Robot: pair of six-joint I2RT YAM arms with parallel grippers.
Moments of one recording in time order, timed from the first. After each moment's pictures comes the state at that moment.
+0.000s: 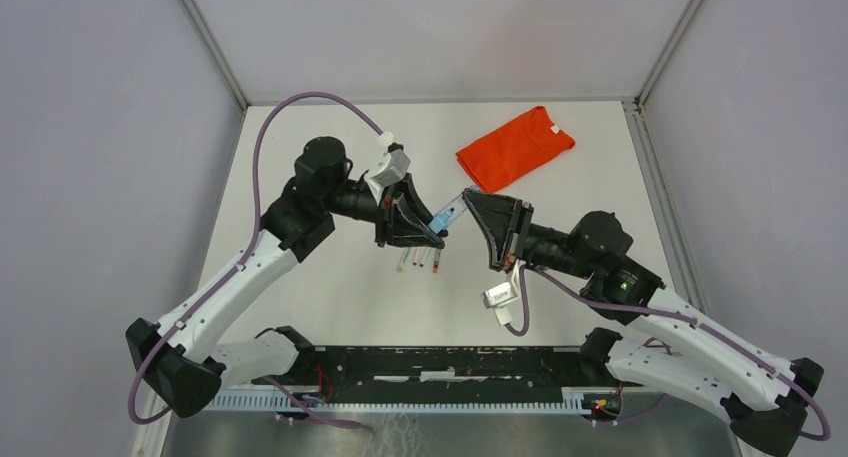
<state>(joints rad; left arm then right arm) -0.63 1.12 1.12 -0.09 1.17 -0.10 0.89 0.78 0.79 0.11 -0.40 -1.75</state>
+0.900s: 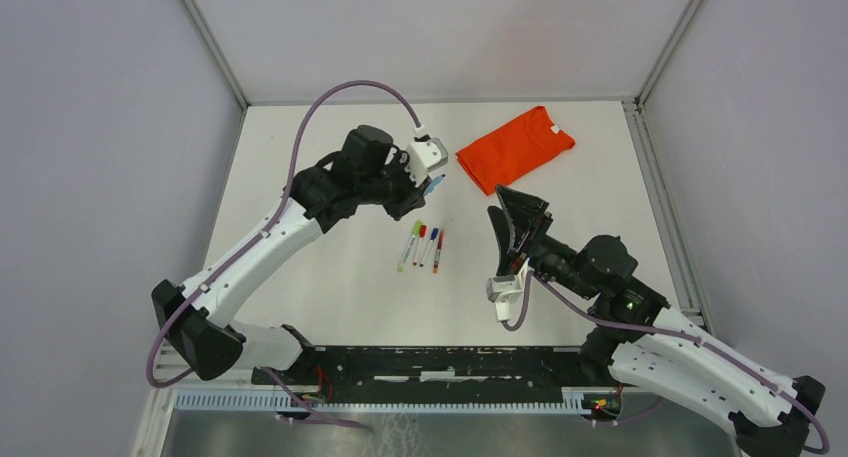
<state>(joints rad) -0.67 1.32 1.36 -0.68 0.31 0.29 0.89 0.62 0.62 0.10 -0.11 -1.57</state>
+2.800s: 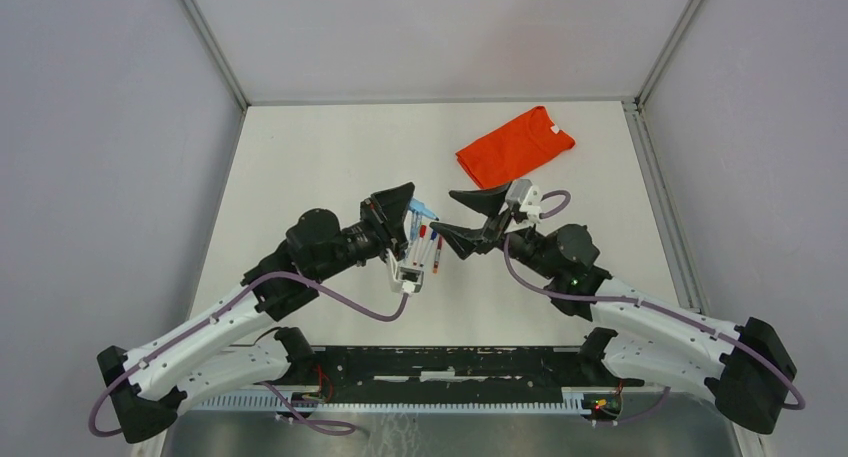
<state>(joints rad) -0.91 0.81 0.80 -0.08 0.07 1.71 0.89 0.95 0.54 0.75 -0.18 0.08</state>
